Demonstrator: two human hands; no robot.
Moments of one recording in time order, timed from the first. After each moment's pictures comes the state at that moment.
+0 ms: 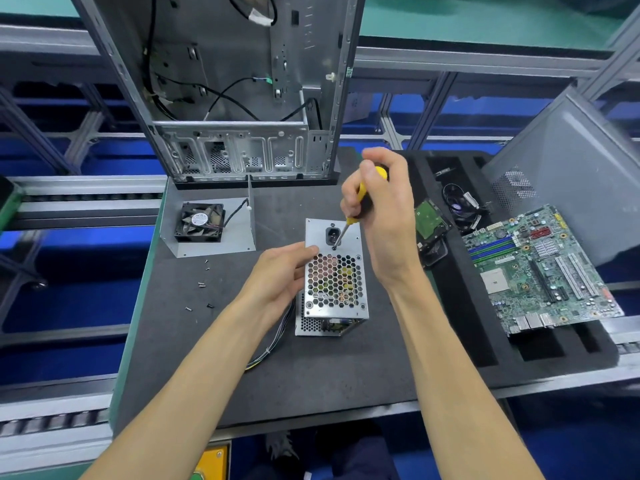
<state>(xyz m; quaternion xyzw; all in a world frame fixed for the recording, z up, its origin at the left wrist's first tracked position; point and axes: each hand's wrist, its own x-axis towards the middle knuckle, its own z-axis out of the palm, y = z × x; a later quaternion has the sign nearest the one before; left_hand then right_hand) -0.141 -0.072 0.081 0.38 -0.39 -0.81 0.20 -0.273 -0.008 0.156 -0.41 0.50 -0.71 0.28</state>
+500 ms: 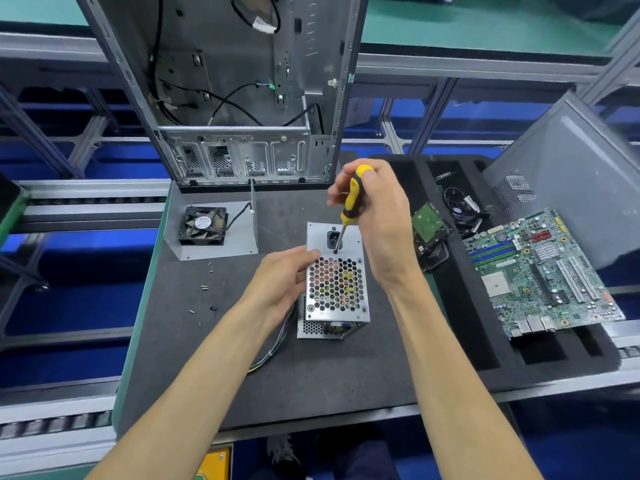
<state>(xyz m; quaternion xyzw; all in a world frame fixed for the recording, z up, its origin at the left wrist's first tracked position) -0.139 -0.071 0.081 0.38 -0.40 -0.81 0.20 -0.268 -0.010 0.160 -0.41 0.51 -0.70 0.29</state>
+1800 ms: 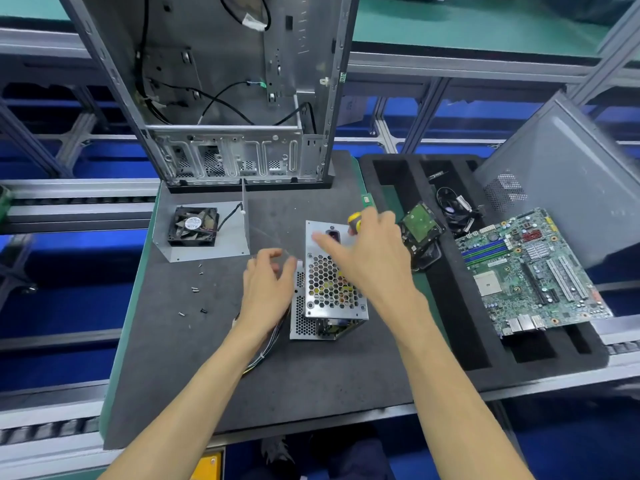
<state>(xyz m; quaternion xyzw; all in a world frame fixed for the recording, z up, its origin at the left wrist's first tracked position) -0.137 -0.070 0.043 0.53 -0.67 -0.48 0.21 -0.273 0.005 0.130 -0.39 0.88 -0.22 0.13</state>
